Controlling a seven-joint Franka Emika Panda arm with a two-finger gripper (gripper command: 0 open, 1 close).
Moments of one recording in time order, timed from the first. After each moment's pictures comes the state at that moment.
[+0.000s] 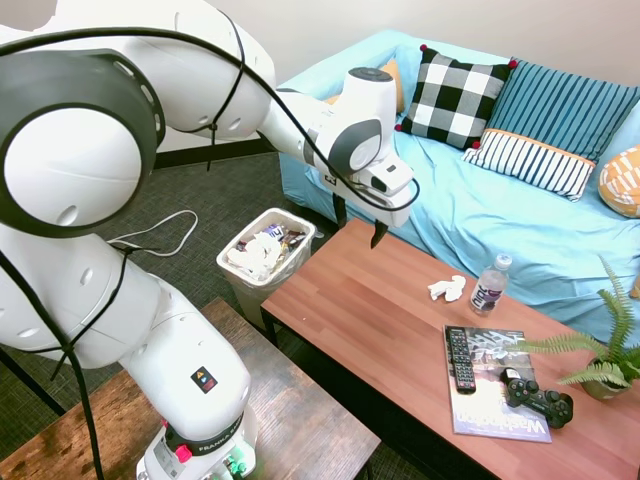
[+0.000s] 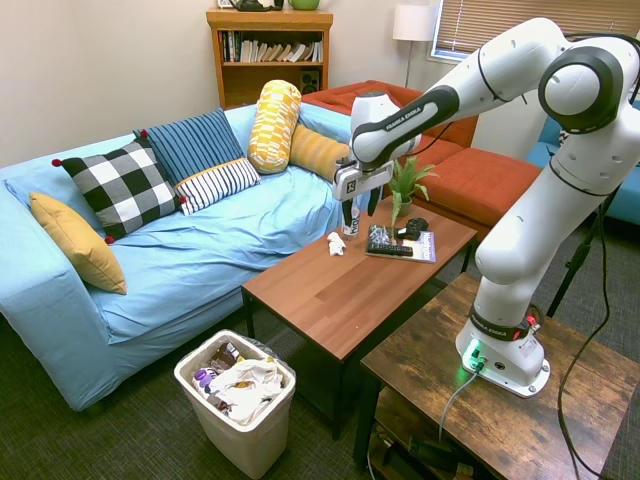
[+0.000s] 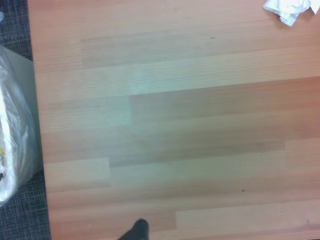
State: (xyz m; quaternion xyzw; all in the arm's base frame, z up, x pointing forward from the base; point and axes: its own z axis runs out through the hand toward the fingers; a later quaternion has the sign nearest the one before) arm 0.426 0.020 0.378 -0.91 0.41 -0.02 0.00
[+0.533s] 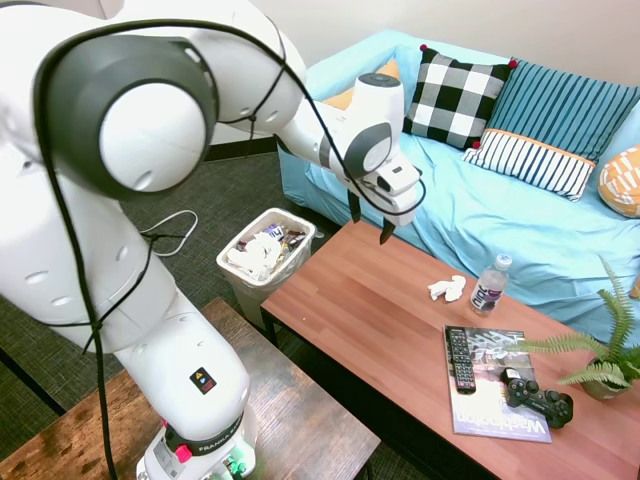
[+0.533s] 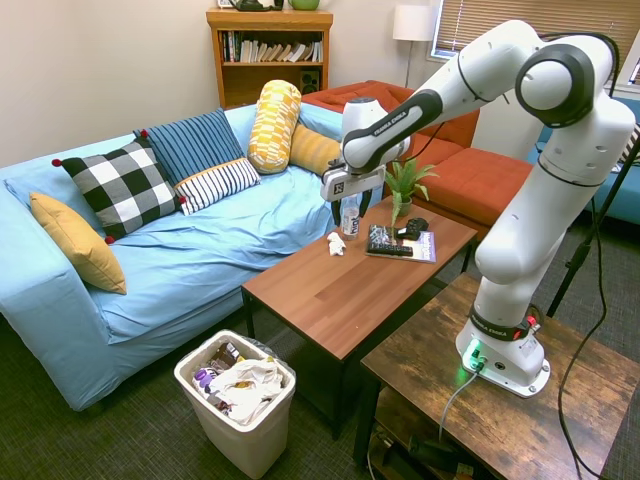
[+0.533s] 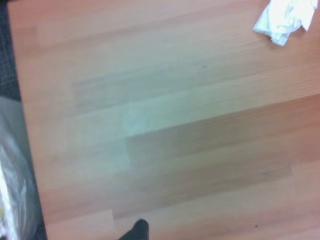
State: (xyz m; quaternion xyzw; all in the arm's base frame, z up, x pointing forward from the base) arm 0.484 0.012 0.351 -0.87 0.50 -0.04 0.00
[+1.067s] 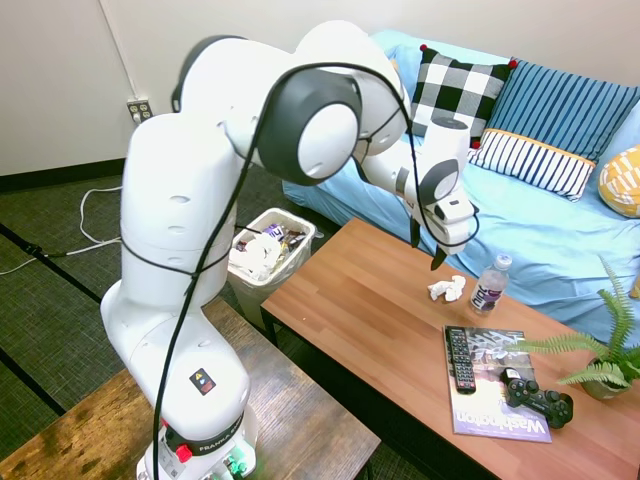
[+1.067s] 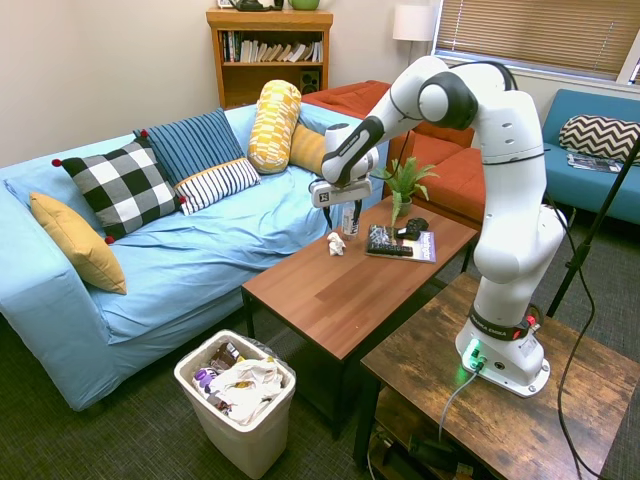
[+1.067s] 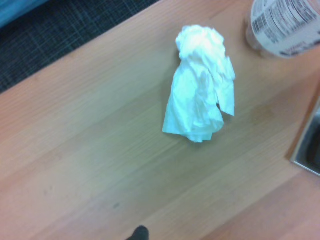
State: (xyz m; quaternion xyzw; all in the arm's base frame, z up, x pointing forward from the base) arm 0.604 -0.075 0.234 -0.80 0.60 -0.02 -0.04
